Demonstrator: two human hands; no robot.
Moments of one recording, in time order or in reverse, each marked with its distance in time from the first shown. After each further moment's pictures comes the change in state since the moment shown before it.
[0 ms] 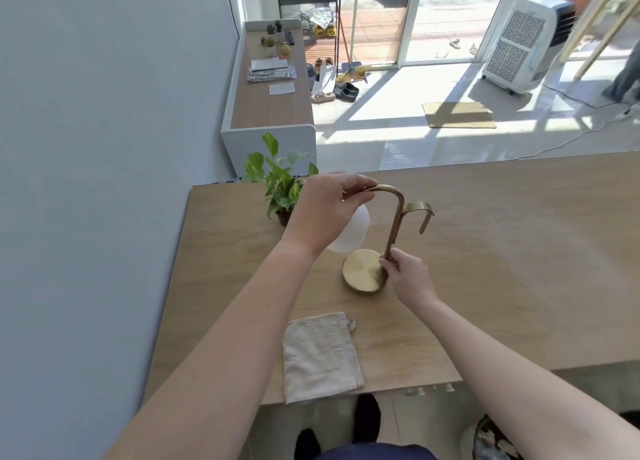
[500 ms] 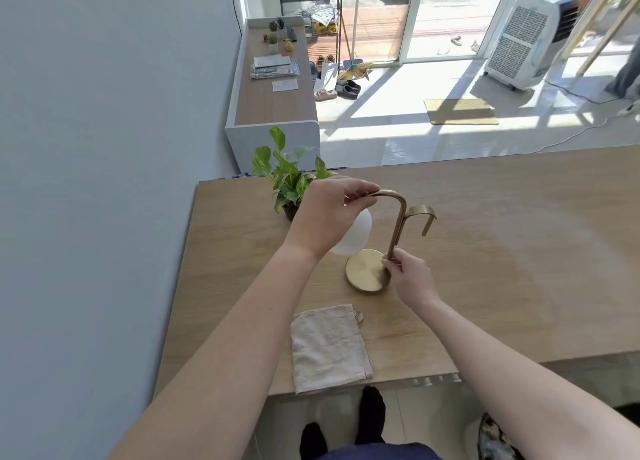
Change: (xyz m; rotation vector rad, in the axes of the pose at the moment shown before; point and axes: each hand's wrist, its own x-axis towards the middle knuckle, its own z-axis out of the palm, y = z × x) left_hand -0.025 -0.006 -0.009 0.010 -0.020 -0.001; right_hand -0.022 -0.004 0.013 0.011 0.008 0.010
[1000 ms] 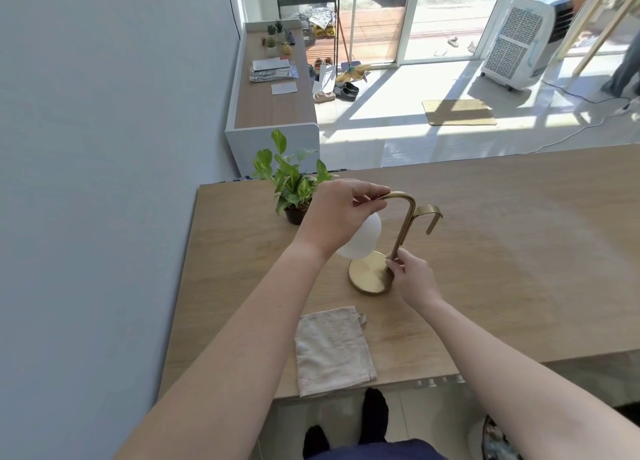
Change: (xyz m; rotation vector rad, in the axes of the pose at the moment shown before) left_hand 0.006 0.001 0.006 -0.051 -0.056 -0.030; right_hand 0.006 0.002 0.003 -0.010 -0.001 0.052
